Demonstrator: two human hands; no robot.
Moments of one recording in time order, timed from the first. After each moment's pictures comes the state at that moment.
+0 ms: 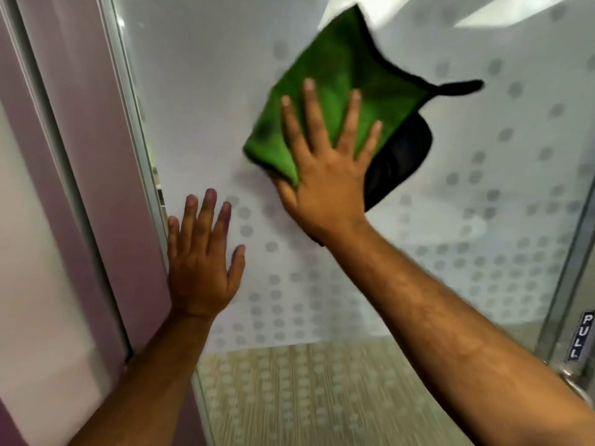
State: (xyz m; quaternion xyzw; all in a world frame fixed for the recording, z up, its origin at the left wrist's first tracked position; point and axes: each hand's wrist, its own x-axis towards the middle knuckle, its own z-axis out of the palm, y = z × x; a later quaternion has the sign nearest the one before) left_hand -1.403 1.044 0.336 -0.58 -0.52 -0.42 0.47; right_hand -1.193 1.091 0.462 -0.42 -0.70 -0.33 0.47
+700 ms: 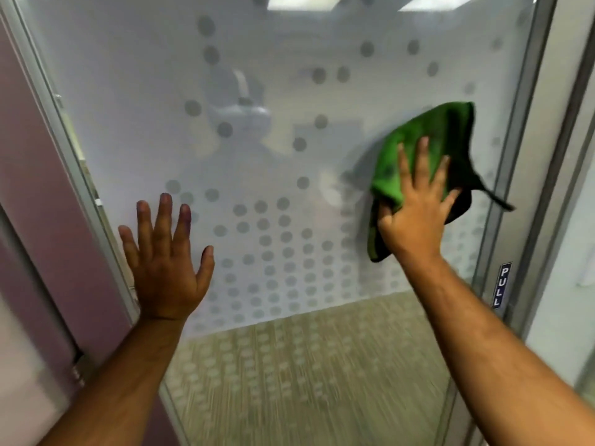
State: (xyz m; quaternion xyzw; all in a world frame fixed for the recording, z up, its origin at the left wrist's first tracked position) left_hand -1.382 1.051 0.301 -0.57 -0.56 -0.41 0.45; right_hand -0.996 1.125 0.357 -0.58 -0.63 -0.20 0.48
